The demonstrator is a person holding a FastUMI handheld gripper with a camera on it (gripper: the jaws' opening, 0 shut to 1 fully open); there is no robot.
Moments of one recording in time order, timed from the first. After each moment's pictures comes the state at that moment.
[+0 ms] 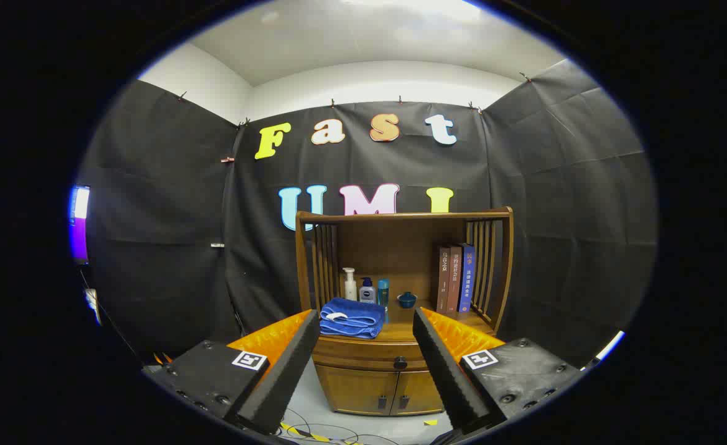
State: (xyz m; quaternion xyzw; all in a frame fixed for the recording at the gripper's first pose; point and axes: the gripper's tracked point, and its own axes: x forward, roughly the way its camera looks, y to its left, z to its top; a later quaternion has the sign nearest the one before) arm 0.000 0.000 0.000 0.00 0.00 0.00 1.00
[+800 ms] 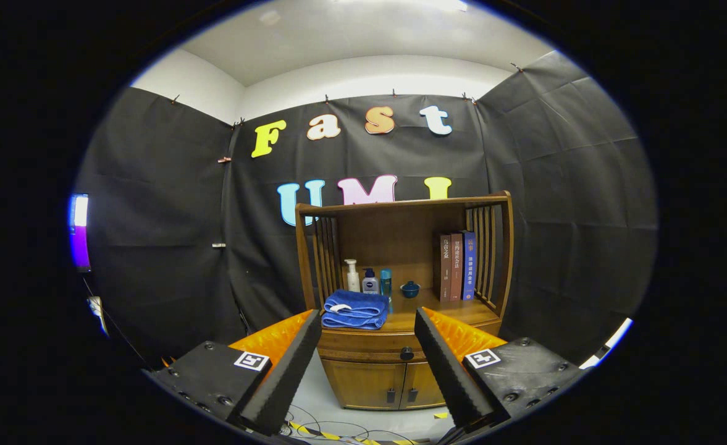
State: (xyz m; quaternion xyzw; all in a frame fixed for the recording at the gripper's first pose) arm -0.004 0.005 -0.018 0.02 0.01 0.00 1.00
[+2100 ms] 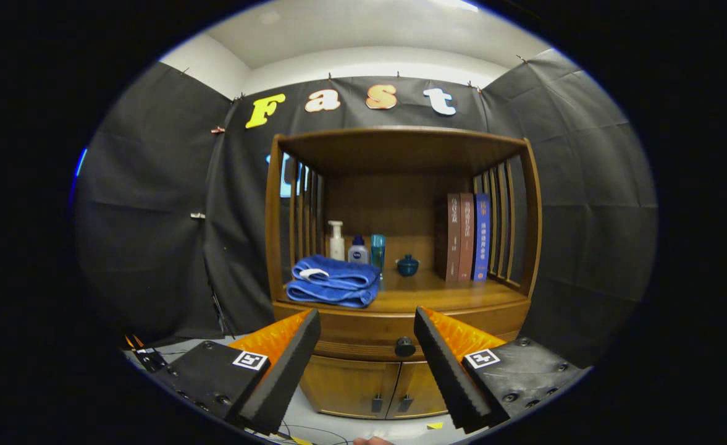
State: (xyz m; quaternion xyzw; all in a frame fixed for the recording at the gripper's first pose) arm 0.133 -0.022 -0.198 -0.01 0.02 -0.02 1.00
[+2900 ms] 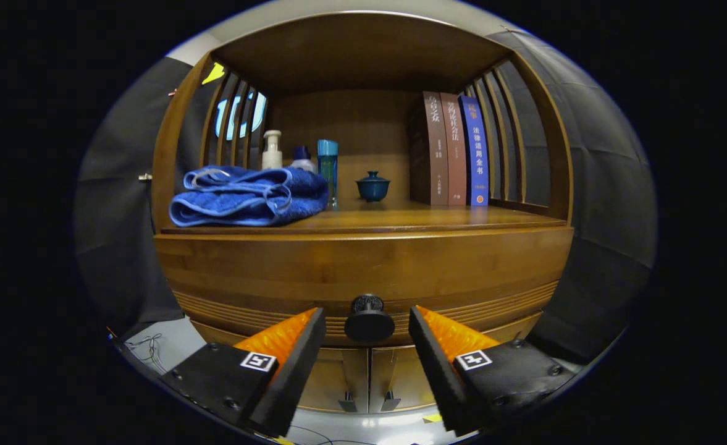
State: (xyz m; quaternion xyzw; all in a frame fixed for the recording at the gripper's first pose) arm 0.268 -0.094 -0.362 0.00 0.12 -0.09 0.99
